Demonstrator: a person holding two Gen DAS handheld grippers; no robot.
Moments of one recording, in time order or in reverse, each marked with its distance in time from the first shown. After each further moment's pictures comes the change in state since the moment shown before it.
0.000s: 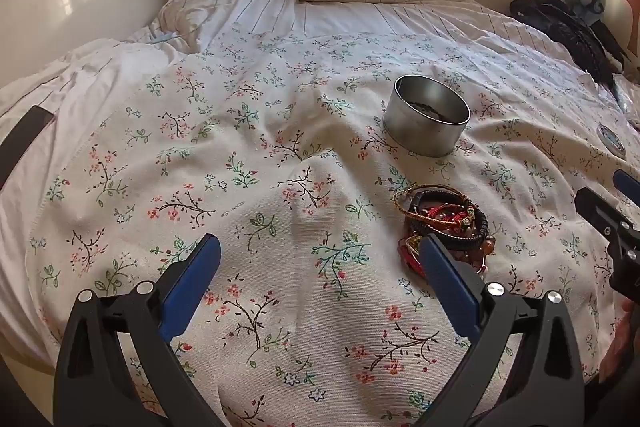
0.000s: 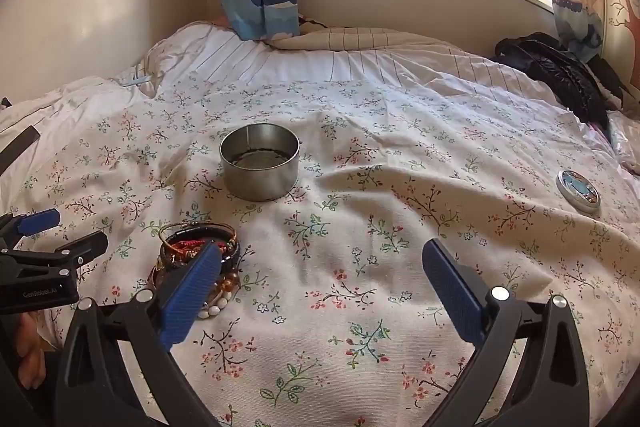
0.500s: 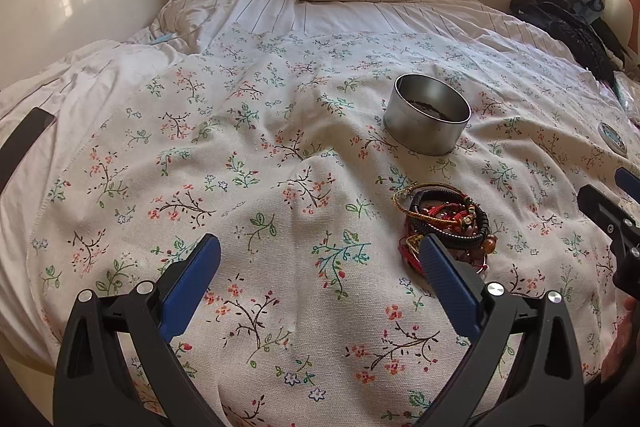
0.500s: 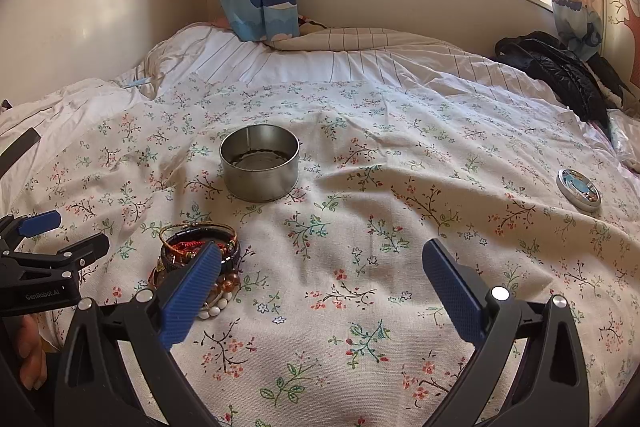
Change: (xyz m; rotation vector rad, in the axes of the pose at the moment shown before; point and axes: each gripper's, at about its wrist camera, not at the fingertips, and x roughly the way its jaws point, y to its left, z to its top) left arm 0.000 0.000 0.000 0.003 0.000 0.001; right arm -0.001 -0.001 0.001 -0.001 0.002 0.000
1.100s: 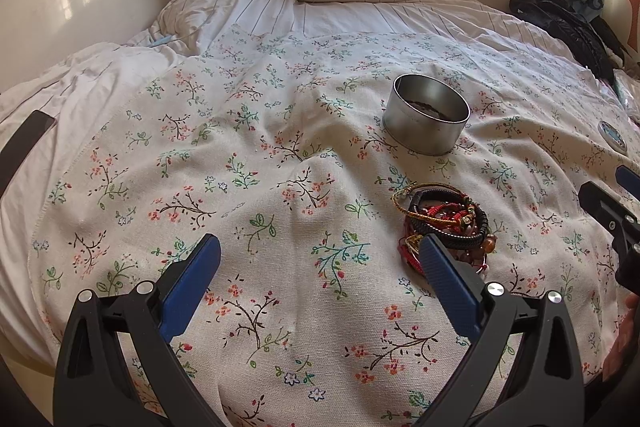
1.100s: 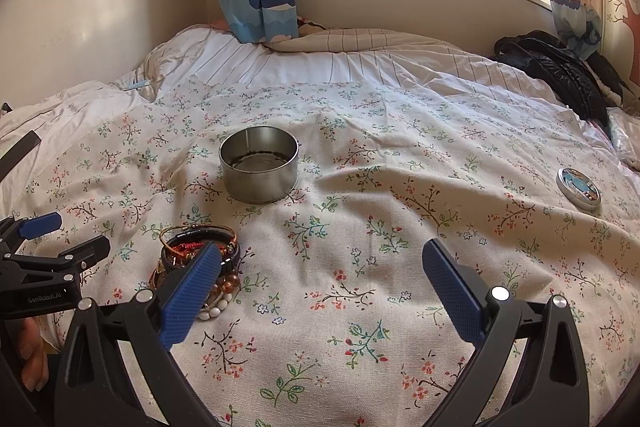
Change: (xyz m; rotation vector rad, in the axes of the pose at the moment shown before) left arm 0.000 -0.001 0.001 0.001 0.002 0.002; right arm 0.001 -0.001 0.002 0.001 0.000 0.001
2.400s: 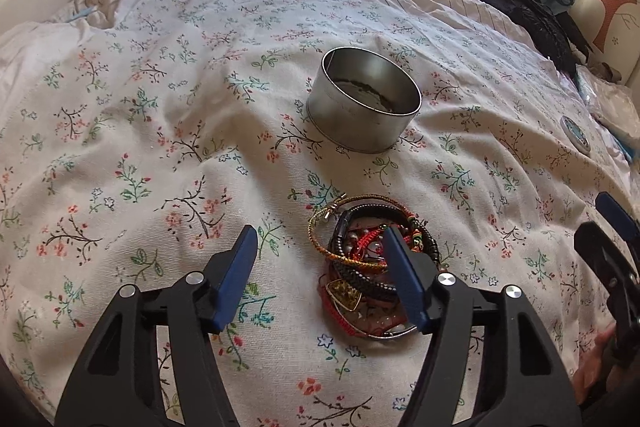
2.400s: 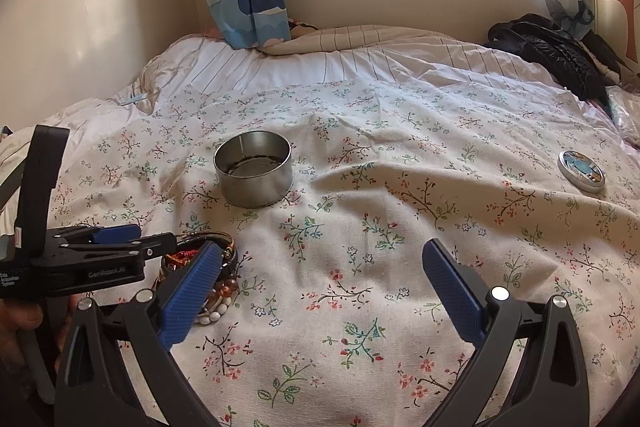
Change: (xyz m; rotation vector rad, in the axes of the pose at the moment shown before) left arm 0.062 -0.036 0.029 0.013 0.122 -0.243; right arm -0.001 -0.009 -0.002 -0.016 -0.089 -0.035
